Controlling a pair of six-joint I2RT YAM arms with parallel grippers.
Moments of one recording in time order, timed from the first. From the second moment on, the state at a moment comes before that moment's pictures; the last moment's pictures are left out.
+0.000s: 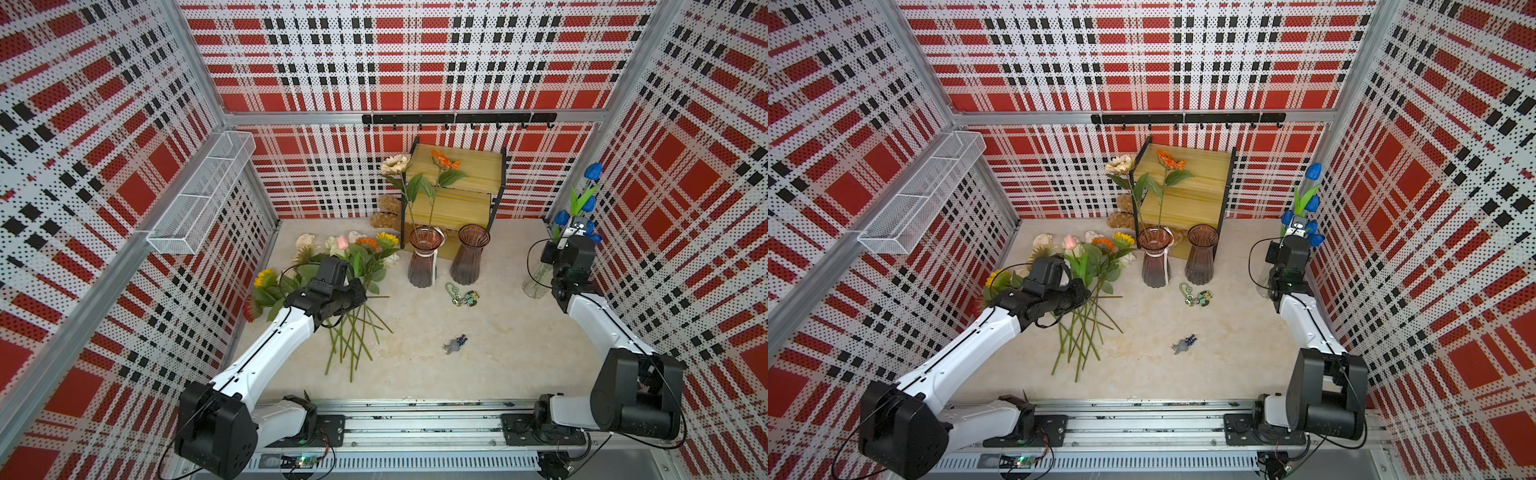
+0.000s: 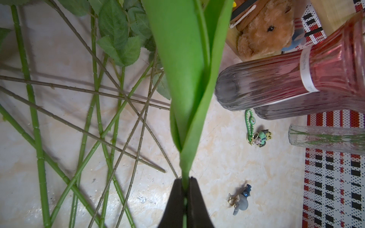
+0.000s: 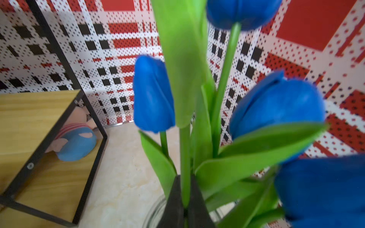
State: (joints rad) left arm -0.35 1.21 0.93 -0.56 0.13 -0.73; right arm -0.15 1.36 0.88 0.21 0.24 0.05
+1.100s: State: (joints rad) left arm -0.49 1.20 1.09 -0.54 0.06 -0.64; right arm 0.38 1.09 1.13 -0.52 0.16 0.23
